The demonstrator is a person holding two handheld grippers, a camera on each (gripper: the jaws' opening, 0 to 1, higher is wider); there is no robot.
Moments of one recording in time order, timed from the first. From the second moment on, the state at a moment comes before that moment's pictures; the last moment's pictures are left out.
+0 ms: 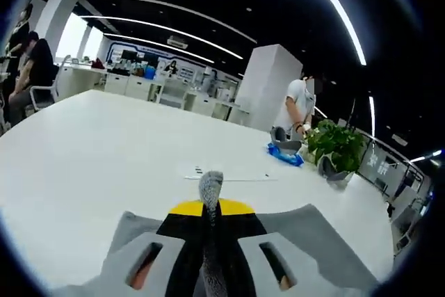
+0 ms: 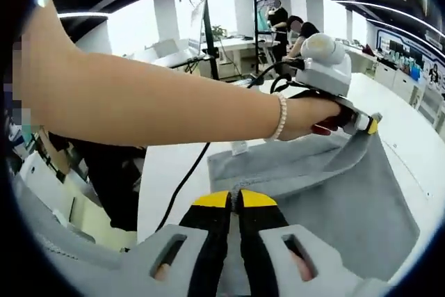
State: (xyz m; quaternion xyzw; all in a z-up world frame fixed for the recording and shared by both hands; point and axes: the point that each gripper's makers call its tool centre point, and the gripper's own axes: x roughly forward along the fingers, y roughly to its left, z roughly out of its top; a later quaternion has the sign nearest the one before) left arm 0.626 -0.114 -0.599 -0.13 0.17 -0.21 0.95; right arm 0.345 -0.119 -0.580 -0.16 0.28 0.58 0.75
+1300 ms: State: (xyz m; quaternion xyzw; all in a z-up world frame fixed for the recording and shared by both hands) left arm 0.462 -0.067 -0.575 -0.11 0.17 -0.11 0.97; right arm 0.369 -0.126 -0.581 -0.17 0.23 0.60 0.75
